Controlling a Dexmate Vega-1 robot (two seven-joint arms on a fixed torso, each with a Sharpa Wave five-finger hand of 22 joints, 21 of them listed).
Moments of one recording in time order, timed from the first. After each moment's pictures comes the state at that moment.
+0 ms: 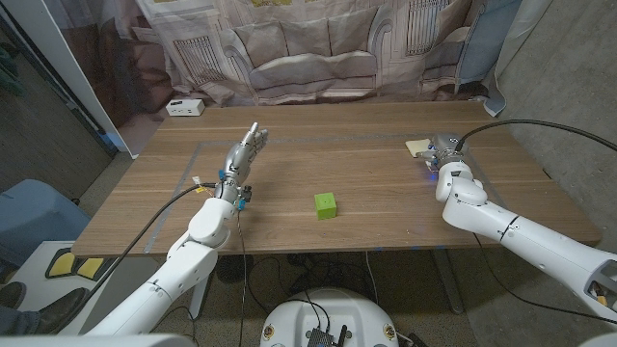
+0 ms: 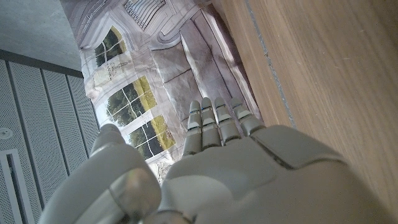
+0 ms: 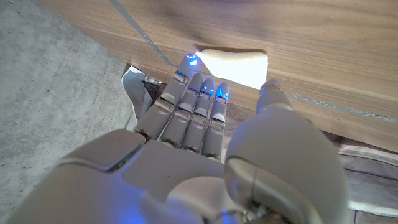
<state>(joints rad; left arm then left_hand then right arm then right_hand) 1.09 0.54 0.33 -1.59 -0.45 -0.42 0.20 0.28 0.07 0.11 -0.07 0.19 0.39 0.11 0.19 0.18 0.36 0.06 0.21 0.20 0.29 0.06 0.19 0.17 0.17 0.09 0.20 0.17 -0.71 -0.80 -0.75 -1.70 -0.46 -0.85 -0.26 0.80 0.06 0.13 -0.03 0.18 0.69 0.00 0.18 0.19 0.71 0.01 0.18 0.21 0.64 -0.06 0.18 0.36 0.72 -0.07 0.47 0.17</state>
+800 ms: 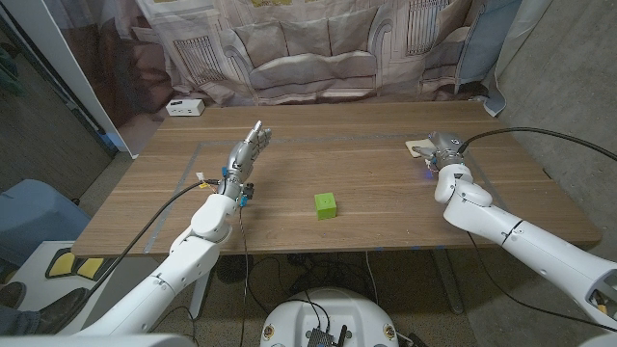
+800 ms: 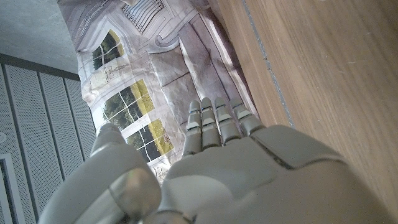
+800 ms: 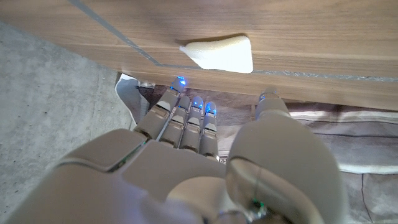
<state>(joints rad) 1.06 0.54 0.35 -1.57 -0.46 -0.40 0.18 0.28 0.07 0.12 -0.08 0.19 0.40 0.11 0.19 0.18 0.36 0.06 0.21 0.20 0.29 0.06 0.19 0.17 0.17 0.09 0.20 0.17 -0.78 -0.78 -0.65 -1.72 -0.32 -0.74 -0.37 0.73 0.11 0.12 -0.04 0.18 0.38 0.07 0.18 0.19 0.41 0.07 0.18 0.20 0.30 0.01 0.18 0.32 0.46 -0.03 0.26 0.16</state>
